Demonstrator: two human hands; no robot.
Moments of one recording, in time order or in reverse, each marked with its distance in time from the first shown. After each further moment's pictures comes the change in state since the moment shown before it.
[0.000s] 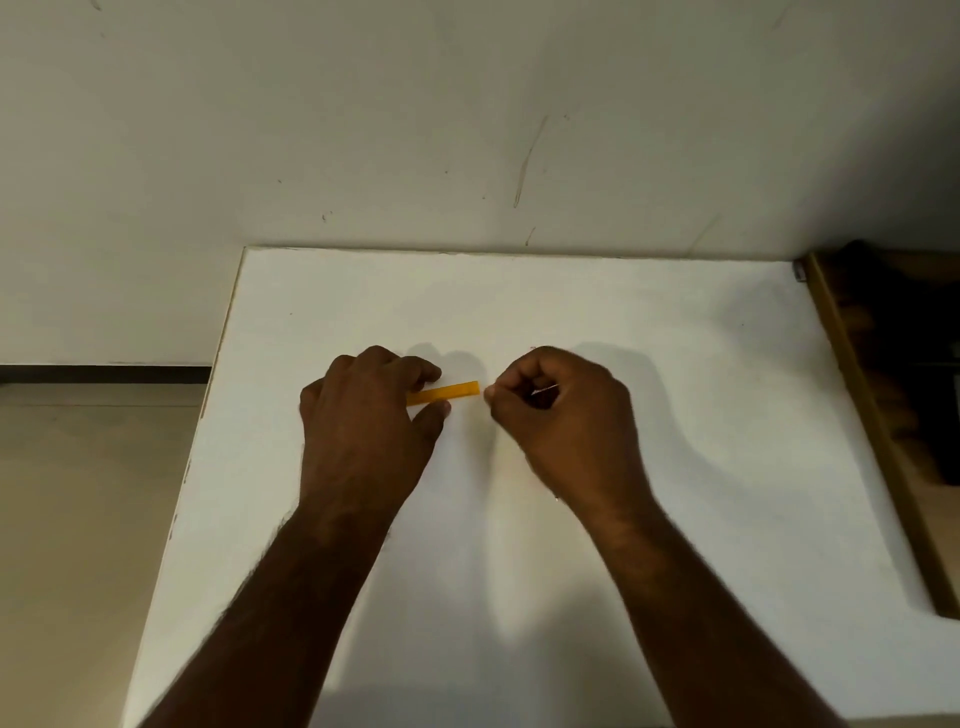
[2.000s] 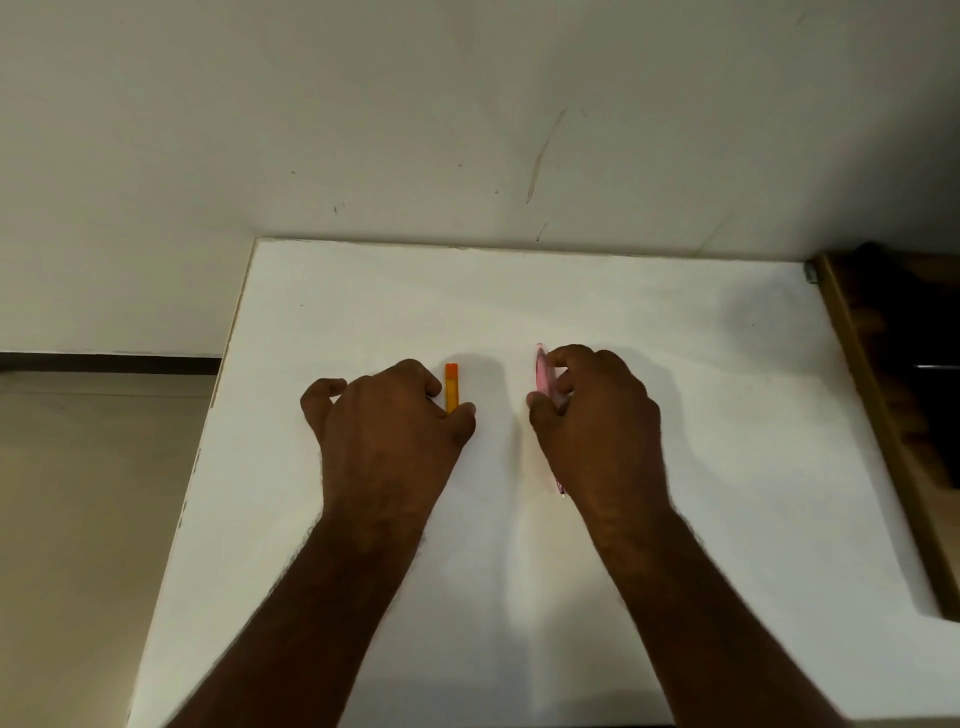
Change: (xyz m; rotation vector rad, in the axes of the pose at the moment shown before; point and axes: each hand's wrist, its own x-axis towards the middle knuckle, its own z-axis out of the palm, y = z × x) left_hand -0.009 0.010 0.010 0.035 0.073 -0.176; right_hand 0.001 0.013 0.000 -0.458 0.049 -0.031
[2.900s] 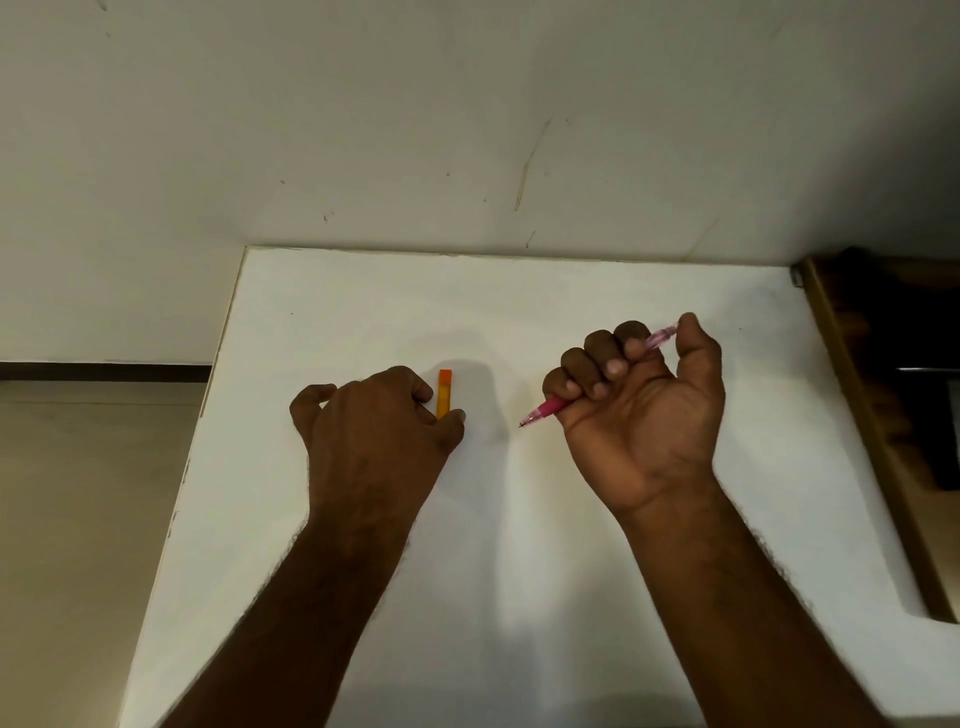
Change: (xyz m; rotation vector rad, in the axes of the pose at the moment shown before) left_hand 0.004 -0.002 -0.002 -0.016 -0.047 -0.013; right_hand 0.018 0.005 -0.030 2.079 -0.234 0.421
